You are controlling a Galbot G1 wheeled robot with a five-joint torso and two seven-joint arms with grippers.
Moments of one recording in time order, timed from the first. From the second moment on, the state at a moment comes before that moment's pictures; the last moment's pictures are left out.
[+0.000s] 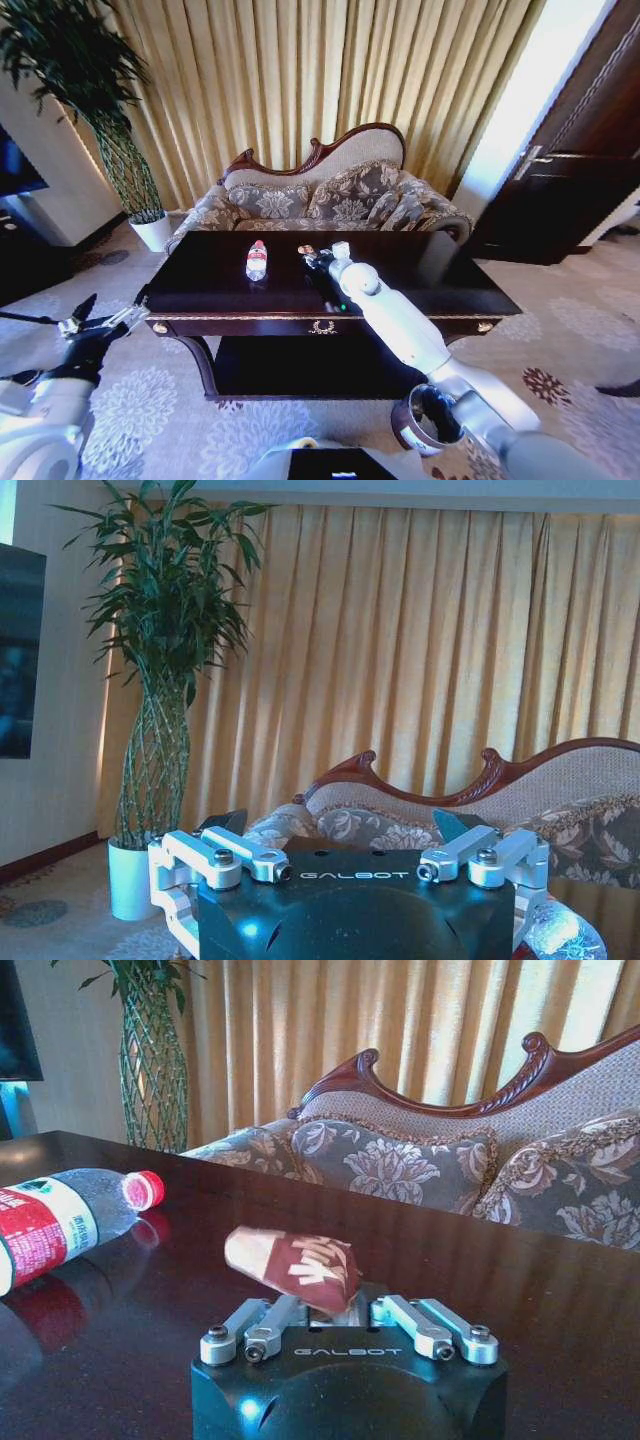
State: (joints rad) left arm 1.80 -1.38 -1.22 -2.50 -0.70 0.31 0.06; right arm -0.51 1.20 -0.13 1.50 0.64 -0.53 0.13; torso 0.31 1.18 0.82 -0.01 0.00
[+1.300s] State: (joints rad) left arm 1.79 -1.34 -1.22 -2.50 -0.71 0.31 0.05; right arm -0.81 0.99 0.24 1.80 0.66 -0.37 0.21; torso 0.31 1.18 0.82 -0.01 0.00
